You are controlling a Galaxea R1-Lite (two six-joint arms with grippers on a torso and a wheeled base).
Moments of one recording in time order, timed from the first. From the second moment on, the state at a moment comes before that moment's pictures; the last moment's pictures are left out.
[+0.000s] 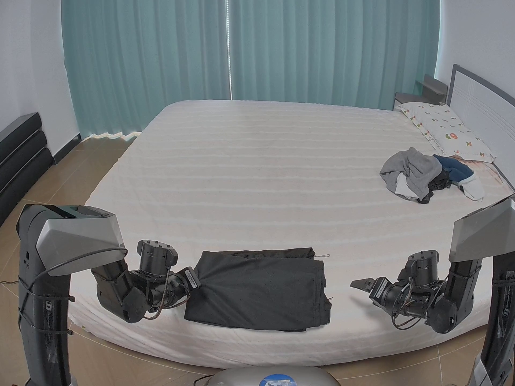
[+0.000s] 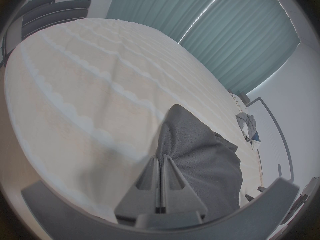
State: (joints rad) left arm -0.31 2.37 -0.69 -0.97 -0.02 -0.76; right arm 0.26 2.29 -0.33 -1.31 0.14 0.85
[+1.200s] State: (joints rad) left arm -0.27 2.28 -0.65 -0.98 0.00 -0.83; right arm 0.29 2.29 -0.34 -1.30 0.12 0.84
